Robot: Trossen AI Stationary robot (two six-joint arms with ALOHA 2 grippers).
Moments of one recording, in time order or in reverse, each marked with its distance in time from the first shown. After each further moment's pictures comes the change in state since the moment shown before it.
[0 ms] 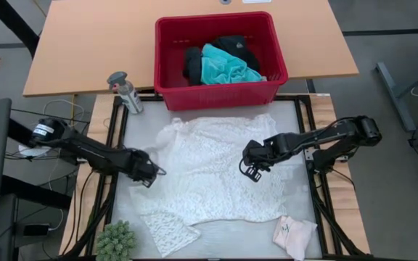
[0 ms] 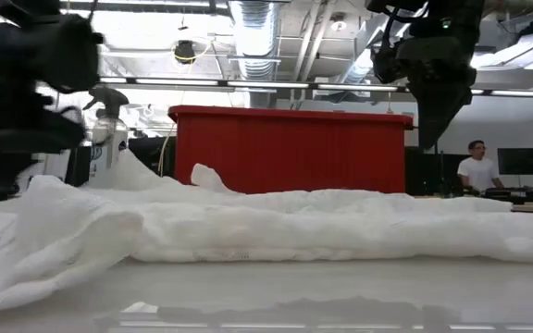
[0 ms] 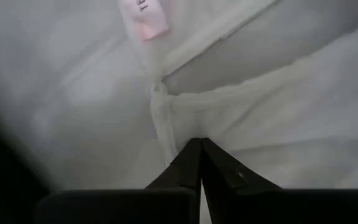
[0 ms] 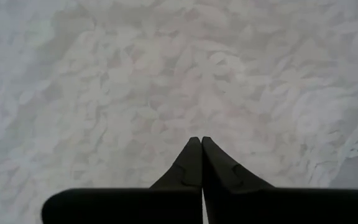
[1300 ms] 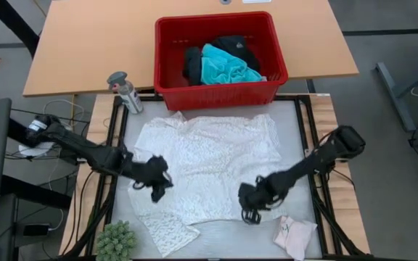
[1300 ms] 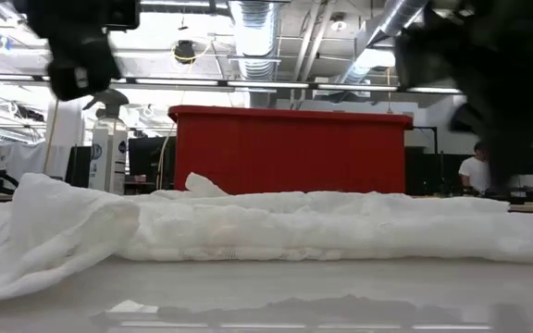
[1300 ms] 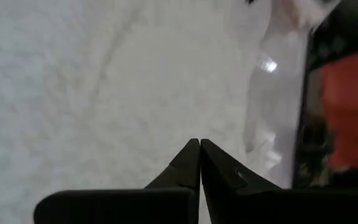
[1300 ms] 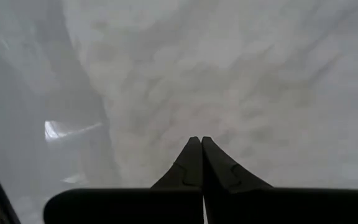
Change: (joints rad) left arm -0.142 -0.150 0.177 0.612 -0.110 0.444; right arm 0.363 0.251 -0.001 0.328 -0.157 0.144
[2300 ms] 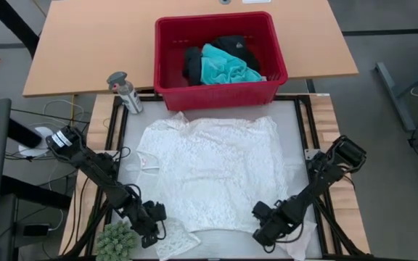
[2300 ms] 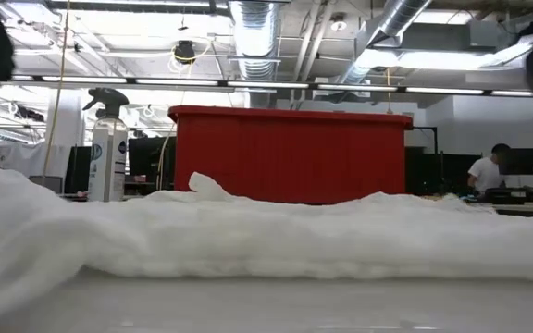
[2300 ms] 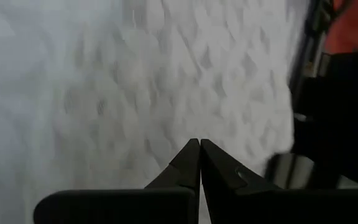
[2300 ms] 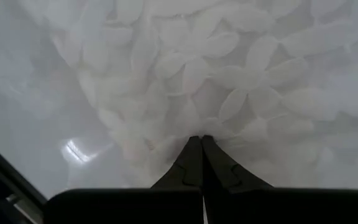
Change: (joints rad) left arm -0.393 0.470 0.002 0.302 0.204 -0.330; right arm 0.315 0.112 0.005 0.039 0.004 0.633
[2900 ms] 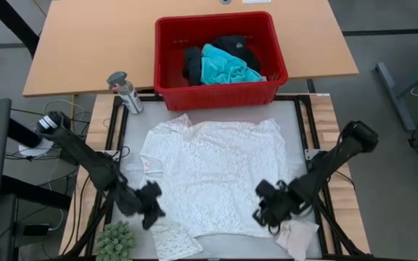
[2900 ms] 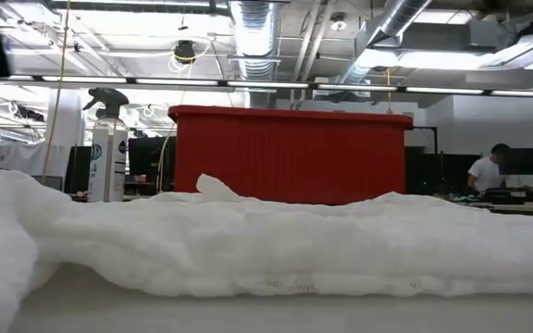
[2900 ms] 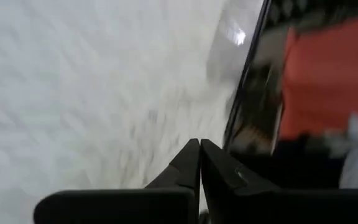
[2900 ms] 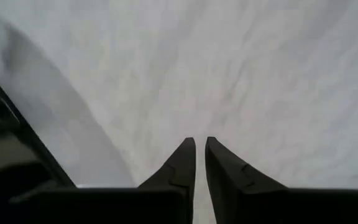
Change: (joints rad) left arm 0.088 -0.359 0.042 -0.202 -0.272 -0.049; right arm -0.122 -0.283 0.103 -0.316 0.267 -0.130
